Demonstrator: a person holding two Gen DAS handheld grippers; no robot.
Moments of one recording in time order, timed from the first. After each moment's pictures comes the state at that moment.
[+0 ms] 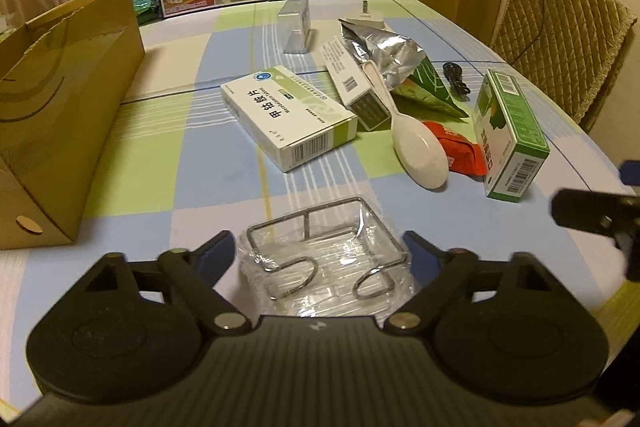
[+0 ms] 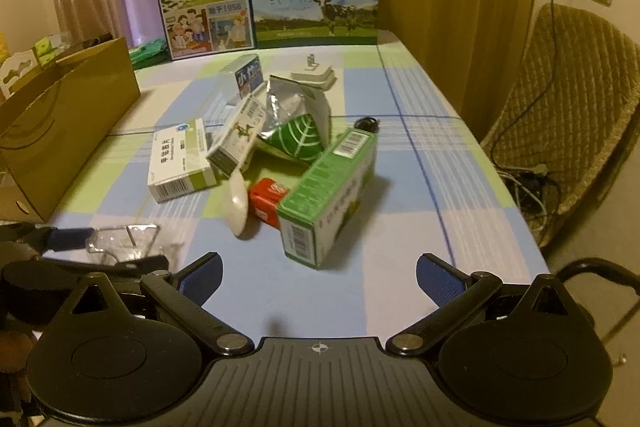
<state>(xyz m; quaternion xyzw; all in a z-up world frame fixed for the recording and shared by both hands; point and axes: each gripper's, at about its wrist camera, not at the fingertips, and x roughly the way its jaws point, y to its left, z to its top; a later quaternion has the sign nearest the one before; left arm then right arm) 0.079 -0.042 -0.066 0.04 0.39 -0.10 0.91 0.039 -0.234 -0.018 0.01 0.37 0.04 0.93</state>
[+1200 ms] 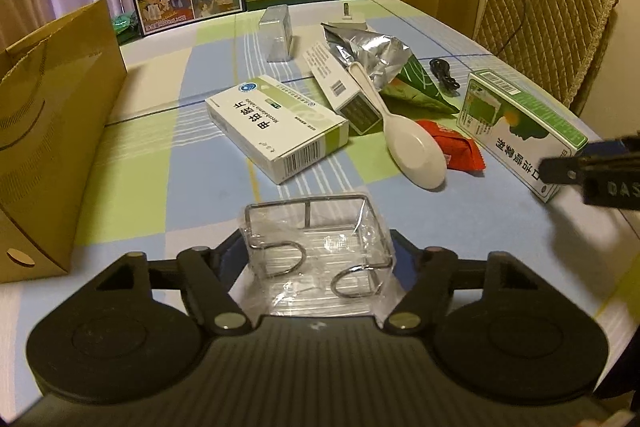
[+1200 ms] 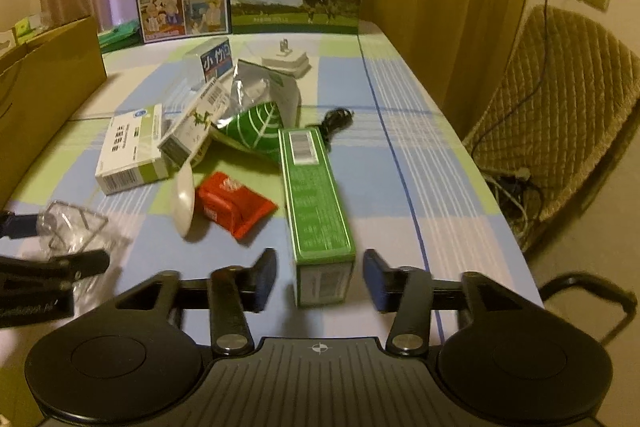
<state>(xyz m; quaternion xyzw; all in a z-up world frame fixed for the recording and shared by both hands) 0.084 -0.041 -0.070 0.07 0.38 -0.13 0.91 0.070 -0.249 -0.043 -0.03 0.38 0.01 0.93</state>
